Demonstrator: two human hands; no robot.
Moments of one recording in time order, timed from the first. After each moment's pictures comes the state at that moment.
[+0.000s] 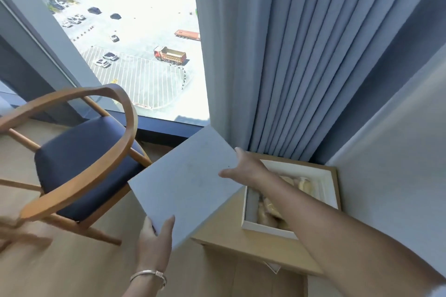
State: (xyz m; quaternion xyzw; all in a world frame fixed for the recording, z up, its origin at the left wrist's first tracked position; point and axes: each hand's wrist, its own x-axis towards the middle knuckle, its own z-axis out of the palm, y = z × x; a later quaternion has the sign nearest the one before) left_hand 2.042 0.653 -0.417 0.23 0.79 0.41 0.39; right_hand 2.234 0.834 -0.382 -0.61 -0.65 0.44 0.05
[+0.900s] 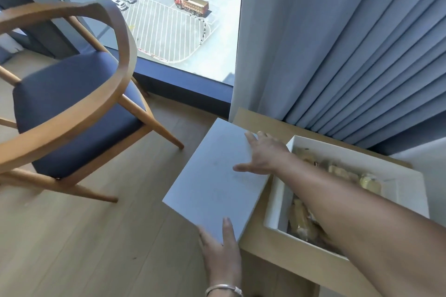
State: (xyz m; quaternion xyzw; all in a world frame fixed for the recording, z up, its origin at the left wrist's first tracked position) left_hand 2.135 0.691 -0.589 0.06 0.81 0.39 0.44; right_hand 2.190 0.918 -0.595 -0.51 -0.81 0.19 -0.20
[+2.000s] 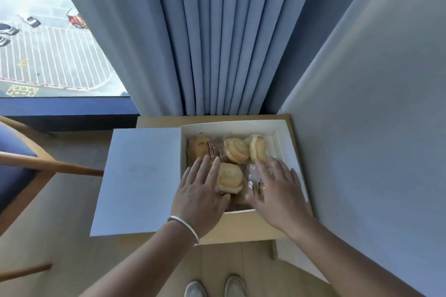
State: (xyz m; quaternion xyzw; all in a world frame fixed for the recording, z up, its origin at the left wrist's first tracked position) left_hand 2.216 0.773 -0.571 0.82 0.55 0.03 0.17; right_hand 2.422 0.749 -0.568 -0.72 -0.68 0.16 -0.02
